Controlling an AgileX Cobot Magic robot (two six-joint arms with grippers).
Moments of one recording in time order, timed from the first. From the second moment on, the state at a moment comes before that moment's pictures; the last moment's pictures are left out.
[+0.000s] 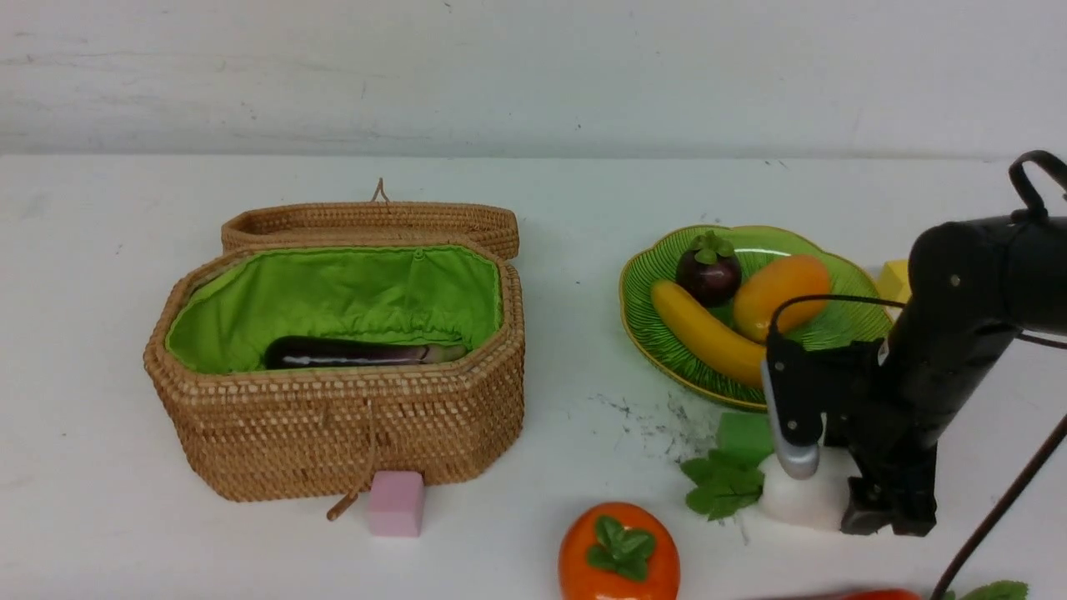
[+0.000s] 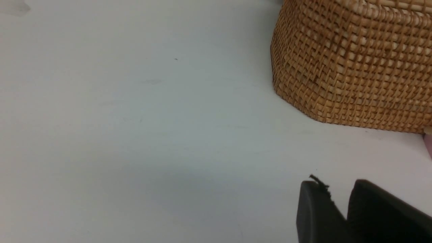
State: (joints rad) right arm 0.23 1.83 -1.15 0.09 0.82 -1.33; left arm -0.01 -0.01 0.03 0.13 0.40 -0.30
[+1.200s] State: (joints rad) right arm 0.50 1.99 -2.02 0.76 1.01 -1.02; left arm -0.01 -0.01 0.03 0.13 0.40 -0.30
